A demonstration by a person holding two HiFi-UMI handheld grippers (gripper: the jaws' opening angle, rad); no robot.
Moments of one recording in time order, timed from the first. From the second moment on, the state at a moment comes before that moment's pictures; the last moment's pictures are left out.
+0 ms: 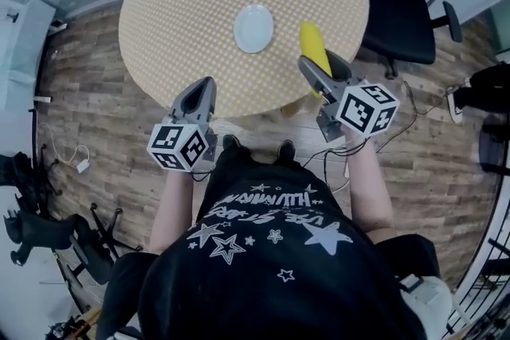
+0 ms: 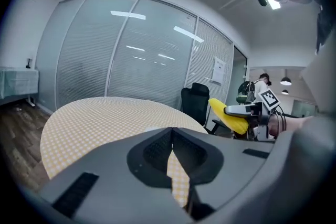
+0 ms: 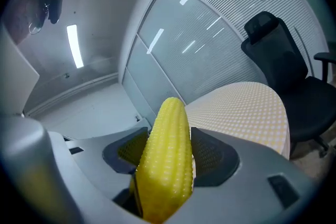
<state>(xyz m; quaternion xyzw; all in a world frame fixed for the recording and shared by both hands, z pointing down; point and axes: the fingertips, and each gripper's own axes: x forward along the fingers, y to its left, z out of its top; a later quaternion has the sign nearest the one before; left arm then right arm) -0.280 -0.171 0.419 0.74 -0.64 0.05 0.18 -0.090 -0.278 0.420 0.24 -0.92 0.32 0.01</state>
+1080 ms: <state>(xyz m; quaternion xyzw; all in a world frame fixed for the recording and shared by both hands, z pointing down) -0.290 -0.017 0.373 0.81 -0.57 0.01 0.12 -0.143 -0.090 0.370 0.25 -0.93 0.27 -0.01</state>
